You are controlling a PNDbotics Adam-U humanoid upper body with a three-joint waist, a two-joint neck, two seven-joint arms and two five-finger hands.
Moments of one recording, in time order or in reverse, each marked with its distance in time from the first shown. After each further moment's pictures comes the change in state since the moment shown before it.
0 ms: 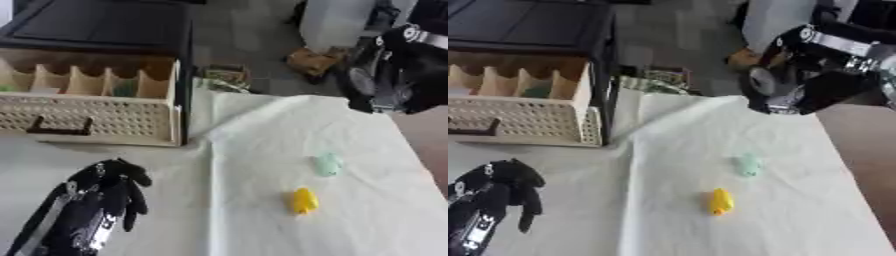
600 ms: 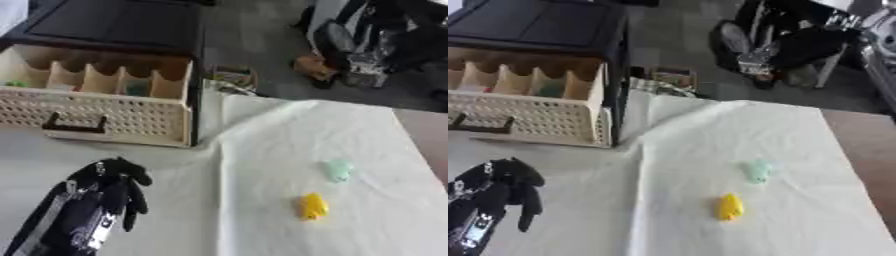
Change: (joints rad) left arm -0.020 0.000 0.000 0.000 0.003 0.015 -0.008; right arm -0.161 0.097 0.023 0.038 0.007 0.046 -0.030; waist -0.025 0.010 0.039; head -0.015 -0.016
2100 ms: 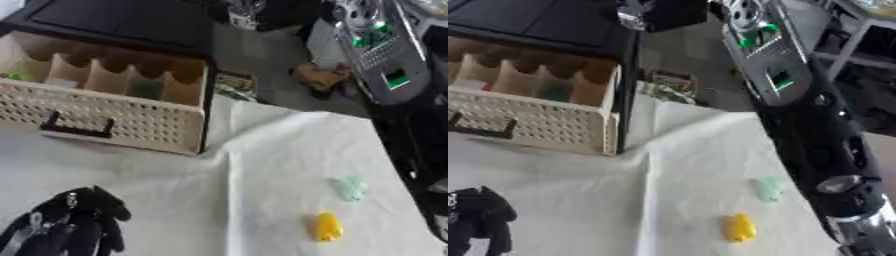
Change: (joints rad) left arm -0.088 -0.002 -0.054 0.000 0.017 0.040 -0.065; right arm -0.269 0.241 0.009 0.225 0.194 0.021 -0.129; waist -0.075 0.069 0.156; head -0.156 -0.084
